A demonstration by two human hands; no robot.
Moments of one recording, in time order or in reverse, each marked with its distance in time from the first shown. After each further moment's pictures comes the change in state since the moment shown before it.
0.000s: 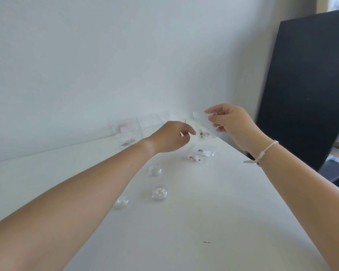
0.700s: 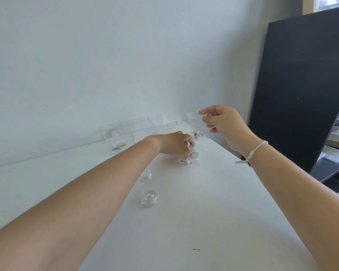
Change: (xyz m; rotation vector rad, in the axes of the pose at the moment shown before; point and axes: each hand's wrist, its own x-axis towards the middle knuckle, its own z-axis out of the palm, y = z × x) left_hand 0.023 0.019 0.015 0.234 -0.427 -0.165; right_hand 0.009 0.009 -0.006 0.011 0.038 -0.002
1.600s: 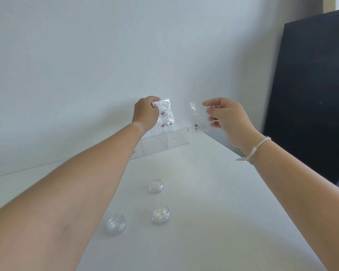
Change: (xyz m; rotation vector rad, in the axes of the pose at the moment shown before) left_hand 0.025 -0.079 -0.065 -0.420 0.968 -0.101; right_hand 0.033 -0.005 0.025 0.121 0.064 -0.072
